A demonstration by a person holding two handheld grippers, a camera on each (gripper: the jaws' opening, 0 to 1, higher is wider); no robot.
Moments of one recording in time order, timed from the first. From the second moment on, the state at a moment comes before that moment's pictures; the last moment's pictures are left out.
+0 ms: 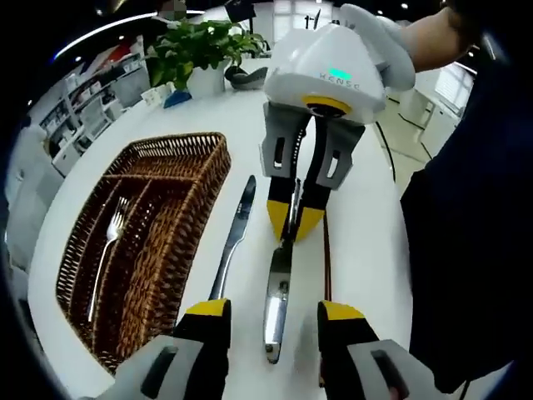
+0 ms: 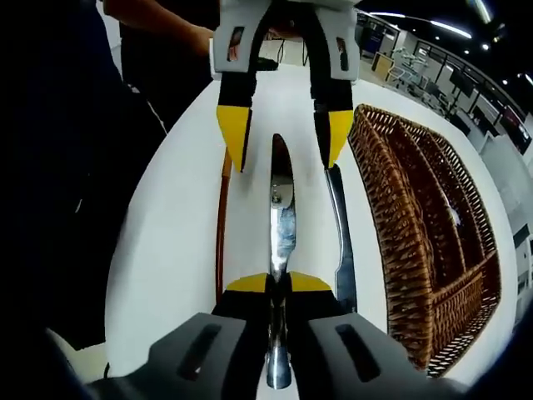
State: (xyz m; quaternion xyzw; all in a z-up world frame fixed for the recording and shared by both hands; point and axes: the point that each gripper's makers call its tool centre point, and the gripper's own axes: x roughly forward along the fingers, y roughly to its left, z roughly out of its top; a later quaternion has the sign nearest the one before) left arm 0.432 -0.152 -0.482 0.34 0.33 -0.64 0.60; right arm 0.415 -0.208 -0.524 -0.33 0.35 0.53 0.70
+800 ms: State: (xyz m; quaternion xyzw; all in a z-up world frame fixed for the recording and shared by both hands) left arm 0.439 -0.102 -0.425 0.15 0.23 -0.56 0.78; right arm 0.418 -0.211 -0.497 -0.33 0.35 0.50 0.72
